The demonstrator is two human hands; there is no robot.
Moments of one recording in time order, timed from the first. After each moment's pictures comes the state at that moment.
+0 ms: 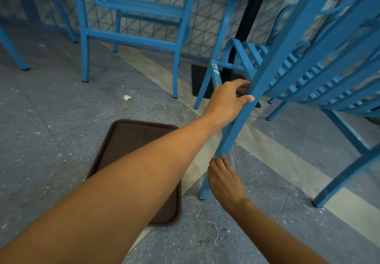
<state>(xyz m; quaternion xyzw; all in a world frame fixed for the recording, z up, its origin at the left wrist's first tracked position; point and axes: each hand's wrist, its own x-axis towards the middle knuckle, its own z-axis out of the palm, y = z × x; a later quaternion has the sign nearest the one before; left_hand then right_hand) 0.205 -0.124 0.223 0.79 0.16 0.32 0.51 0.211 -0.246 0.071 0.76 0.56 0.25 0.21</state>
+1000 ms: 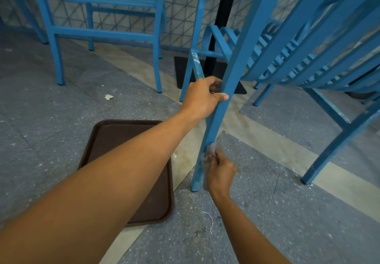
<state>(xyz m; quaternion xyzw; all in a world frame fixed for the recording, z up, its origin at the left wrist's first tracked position) 0.209 -0.122 0.205 0.80 0.18 0.29 0.50 0.211 -0.236 0.051 0.83 0.15 0.04 -0.54</state>
